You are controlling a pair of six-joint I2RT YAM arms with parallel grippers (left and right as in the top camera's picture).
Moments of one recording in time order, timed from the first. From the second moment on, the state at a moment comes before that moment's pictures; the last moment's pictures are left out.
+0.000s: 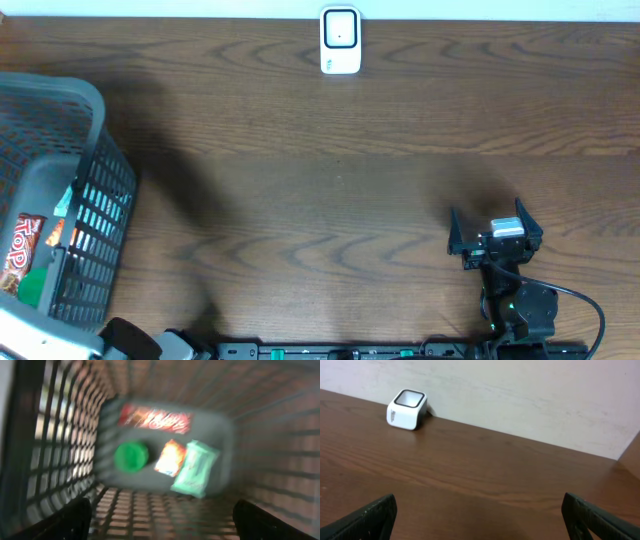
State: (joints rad) left arm 0.93 1.50 2.03 -1.69 -0.13 -0.68; right arm 0.07 0.01 0.01 -0.07 0.00 -0.19
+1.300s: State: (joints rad) left arm 1.06 1.53 1.20 -1.14 -0.10 -0.75; right arm 0.07 0.01 0.01 -0.07 0.00 -0.19
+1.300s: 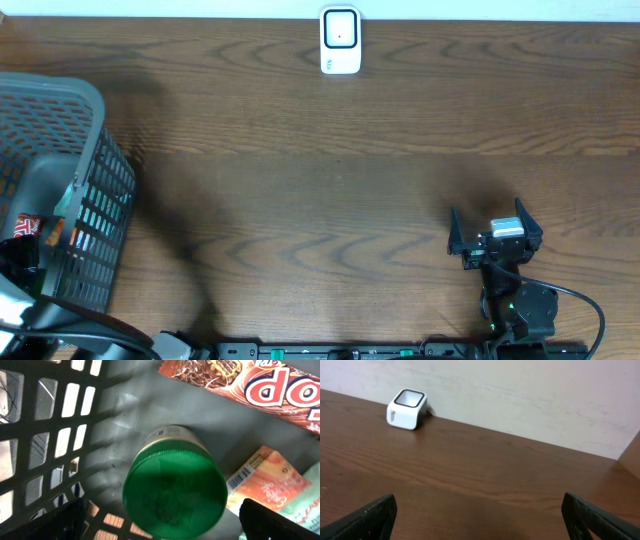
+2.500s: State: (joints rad) left arm 1.06 1.71 1.39 -1.26 0.10 -0.69; right arm 0.07 0.01 0.01 -0.07 0.00 -0.19
